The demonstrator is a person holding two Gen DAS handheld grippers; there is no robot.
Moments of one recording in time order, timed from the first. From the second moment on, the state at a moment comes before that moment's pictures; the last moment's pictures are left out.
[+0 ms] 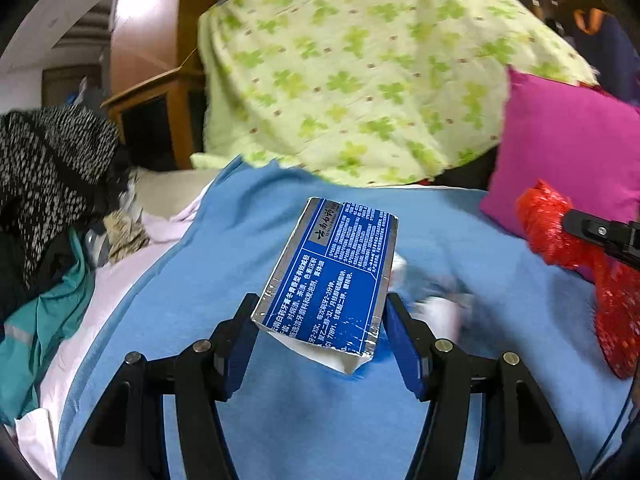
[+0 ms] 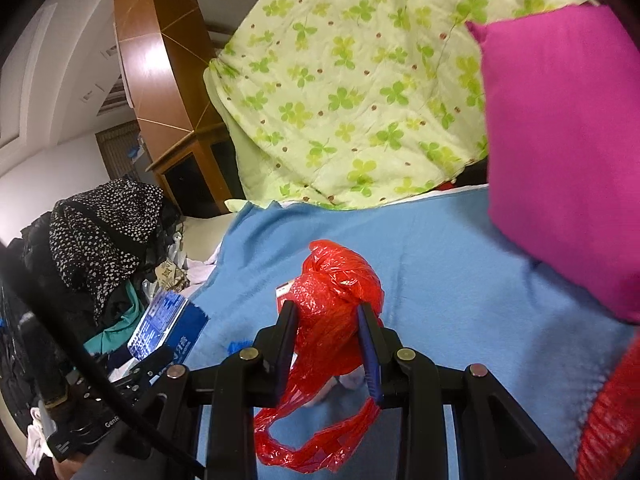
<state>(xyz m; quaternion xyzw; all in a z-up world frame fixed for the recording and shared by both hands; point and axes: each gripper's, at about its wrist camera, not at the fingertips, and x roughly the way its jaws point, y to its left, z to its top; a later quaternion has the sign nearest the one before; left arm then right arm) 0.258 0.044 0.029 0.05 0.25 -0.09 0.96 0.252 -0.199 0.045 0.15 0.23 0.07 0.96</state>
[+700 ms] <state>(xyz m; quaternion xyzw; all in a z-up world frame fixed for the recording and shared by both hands) 0.127 -0.096 0.108 0.13 0.18 -0.20 0.95 0.057 -0.289 0.105 0.19 0.12 -0.01 0.98</state>
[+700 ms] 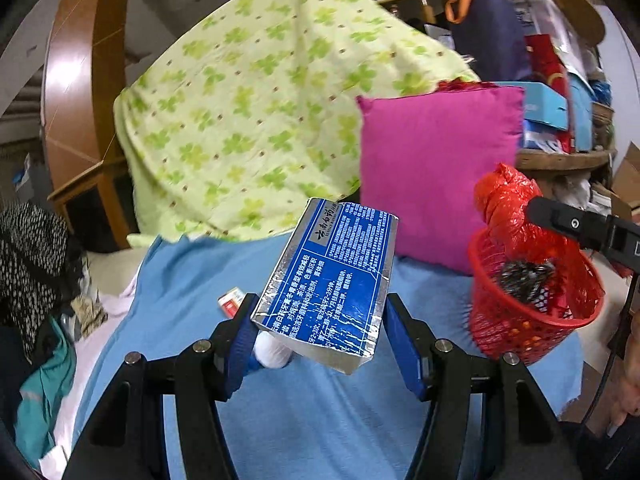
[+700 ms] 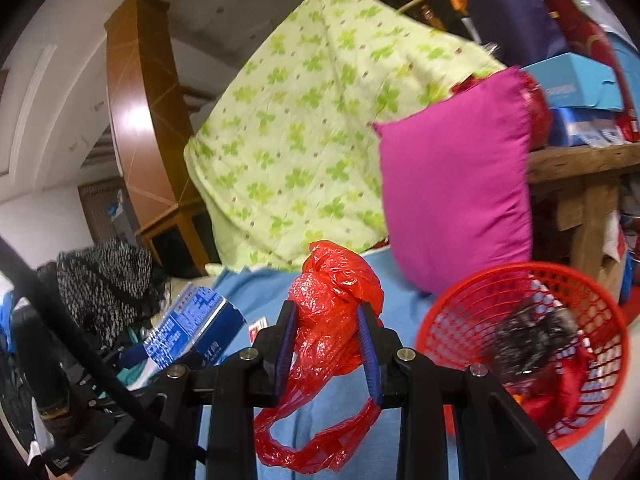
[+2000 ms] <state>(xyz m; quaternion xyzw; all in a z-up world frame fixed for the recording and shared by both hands) 0.086 -0.203 0.132 0.19 0.16 -0.29 0.93 -0.025 -0.391 0.115 0.27 0.07 -0.09 0.96</state>
